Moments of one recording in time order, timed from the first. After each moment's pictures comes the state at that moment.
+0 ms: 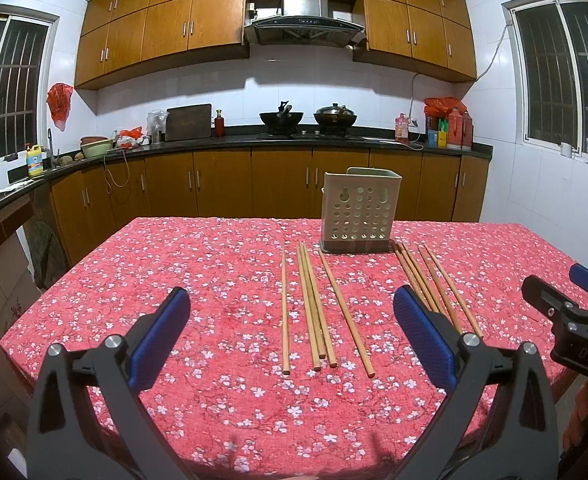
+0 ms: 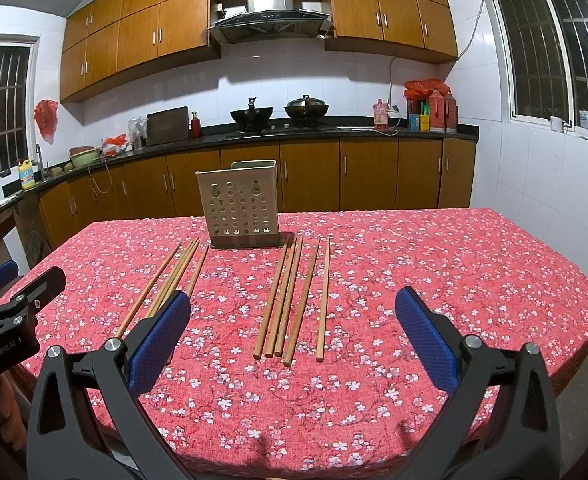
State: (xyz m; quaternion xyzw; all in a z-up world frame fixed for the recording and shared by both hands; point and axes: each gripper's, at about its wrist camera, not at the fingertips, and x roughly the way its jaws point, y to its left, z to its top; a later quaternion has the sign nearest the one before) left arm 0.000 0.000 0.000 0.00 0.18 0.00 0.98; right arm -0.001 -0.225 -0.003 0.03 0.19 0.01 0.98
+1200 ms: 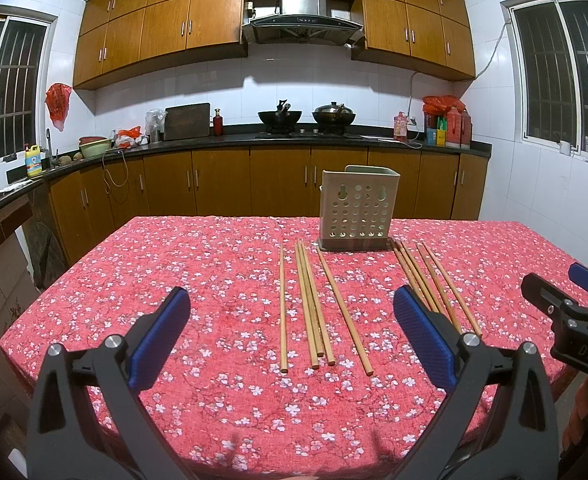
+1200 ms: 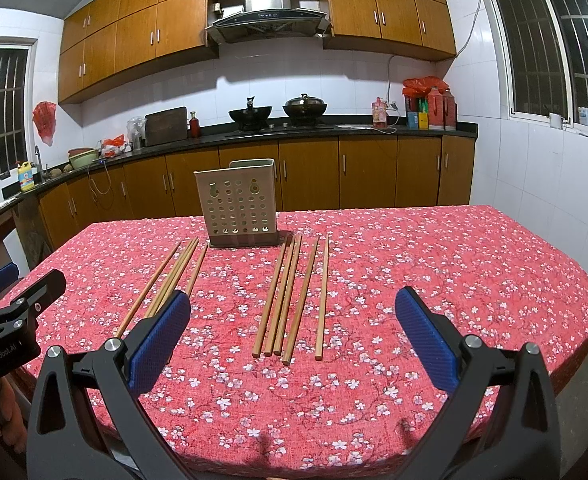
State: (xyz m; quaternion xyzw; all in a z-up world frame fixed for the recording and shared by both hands) left arm 0.000 0.000 0.002 0.00 0.19 0.00 0.98; right arm -0.001 -0.227 -0.004 0.03 0.19 0.01 0.98
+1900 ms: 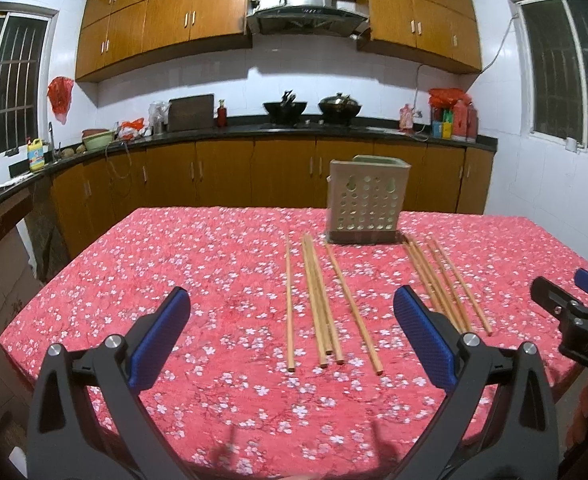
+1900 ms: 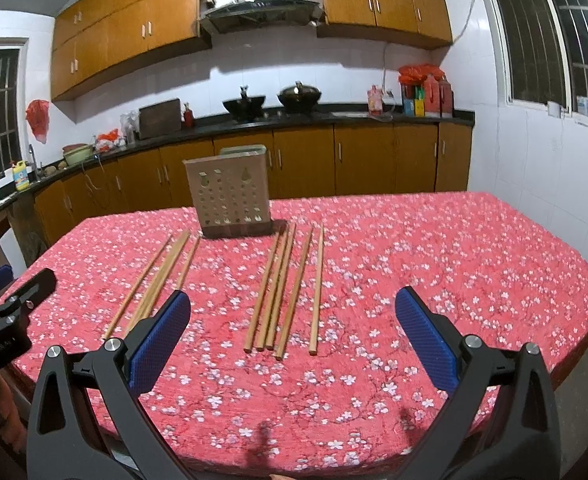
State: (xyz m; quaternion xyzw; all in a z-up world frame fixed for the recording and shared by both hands) left arm 0.018 0.000 -0.012 0.00 0.21 0.01 0.98; right arm 0.015 -0.236 -0.014 0.04 0.22 0.00 0.97
